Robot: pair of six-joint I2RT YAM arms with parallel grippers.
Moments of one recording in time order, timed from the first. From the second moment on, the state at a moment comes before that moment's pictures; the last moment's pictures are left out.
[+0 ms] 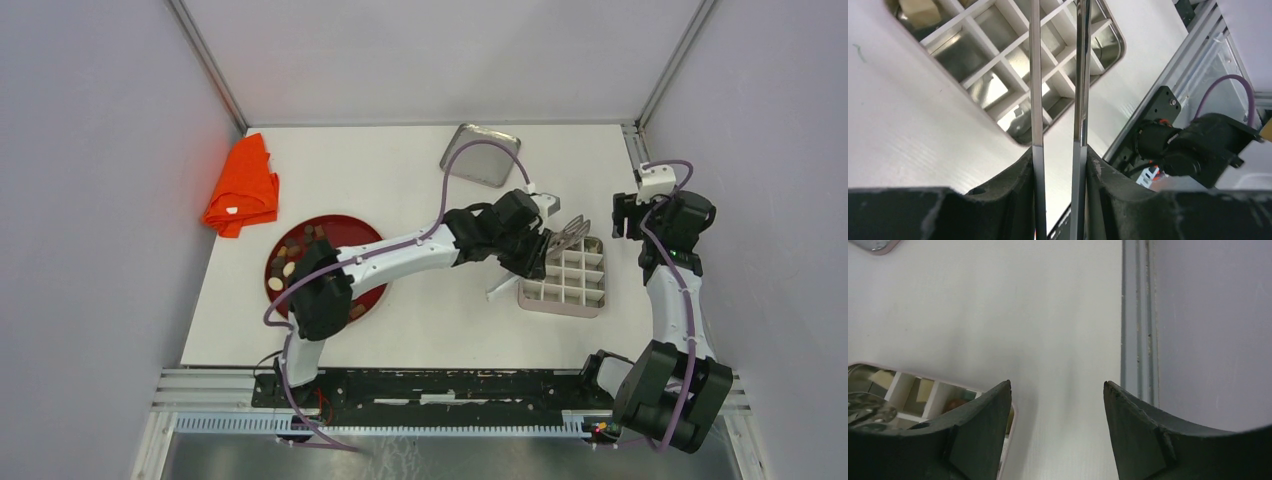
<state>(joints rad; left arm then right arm) -1.08 2.02 1.75 -0.47 0.19 -0.48 -0.41 1.11 0.72 -0.05 -0.32 -0.36</state>
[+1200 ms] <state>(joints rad) -0.94 1.47 1.51 -1.39 -0.25 -0.47 -0.28 1.08 0.72 -0.18 -0.73 -0.63</state>
